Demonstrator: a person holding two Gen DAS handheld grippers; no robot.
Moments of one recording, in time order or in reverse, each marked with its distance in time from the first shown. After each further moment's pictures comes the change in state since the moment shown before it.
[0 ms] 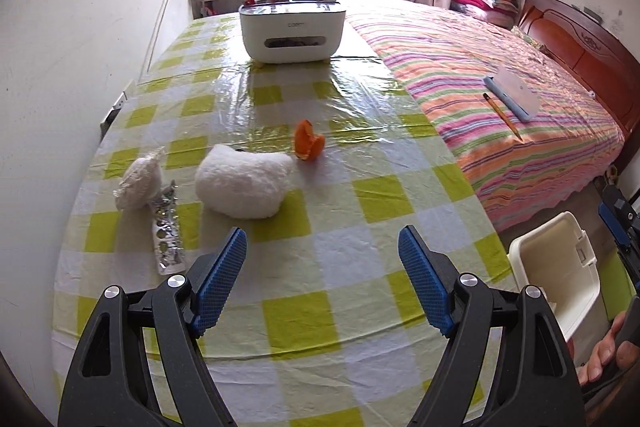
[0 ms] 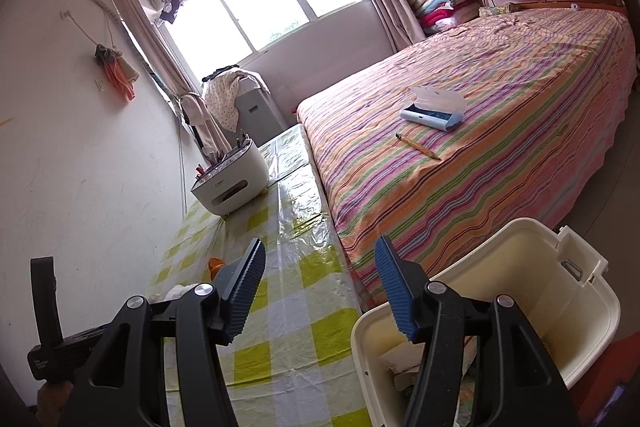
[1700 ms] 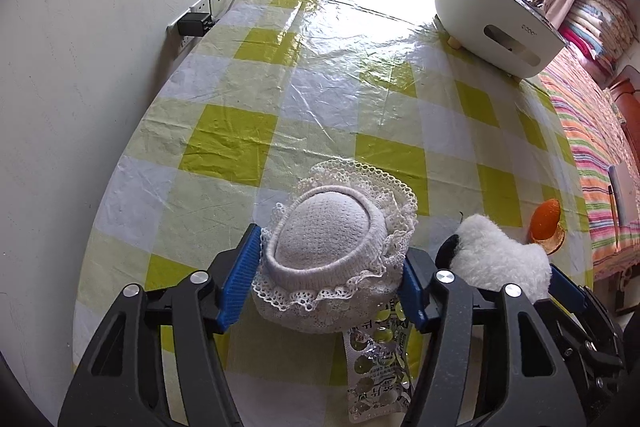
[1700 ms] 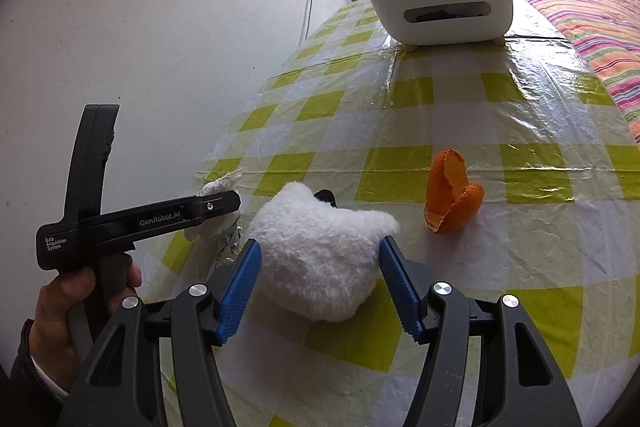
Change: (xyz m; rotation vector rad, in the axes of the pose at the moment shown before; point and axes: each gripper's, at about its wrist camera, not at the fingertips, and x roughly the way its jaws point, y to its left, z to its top) left arm 0.125 0.205 0.043 -0.352 0.210 0.093; right arm 0.250 0.212 -0.087 -0.343 0.594 0.356
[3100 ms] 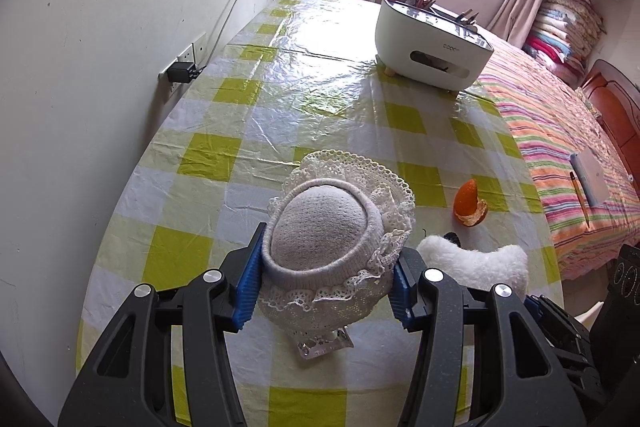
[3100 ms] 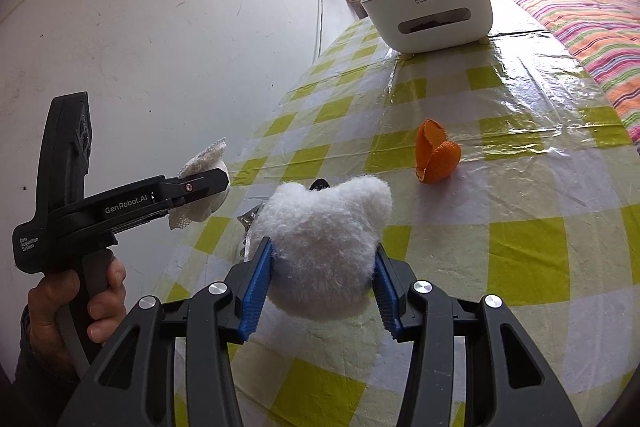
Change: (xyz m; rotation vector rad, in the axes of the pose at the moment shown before) left arm -0.078 -0.042 -0.042 0.083 -0.171 -0.040; right arm -0.052 -0.004 -0.041 0.032 -0.089 0.074
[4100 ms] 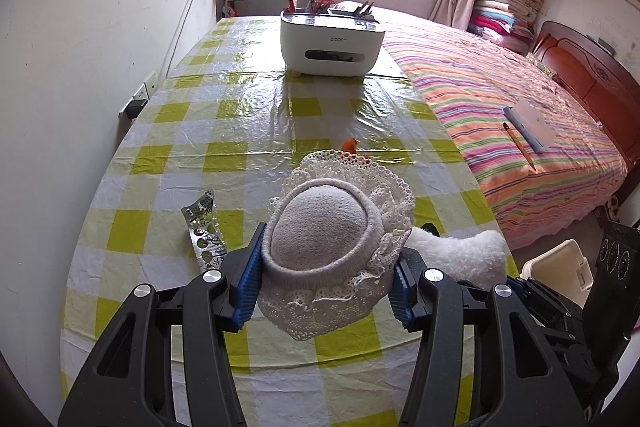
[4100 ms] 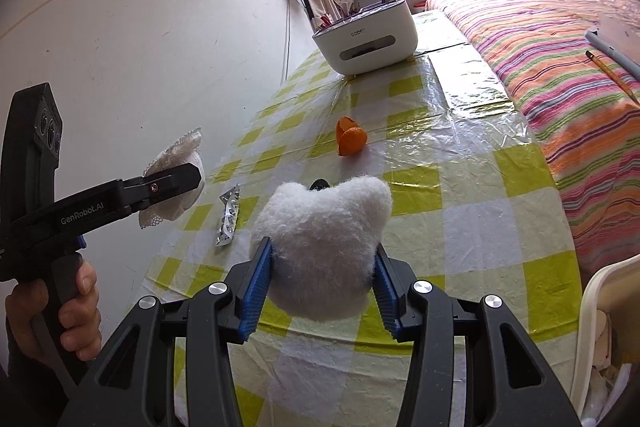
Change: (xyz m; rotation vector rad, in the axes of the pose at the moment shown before) left arm -0.065 -0.094 -0.060 0.182 -0.071 -0.092; right arm -0.101 -0.019 -0.057 0.033 -0.108 -0.113
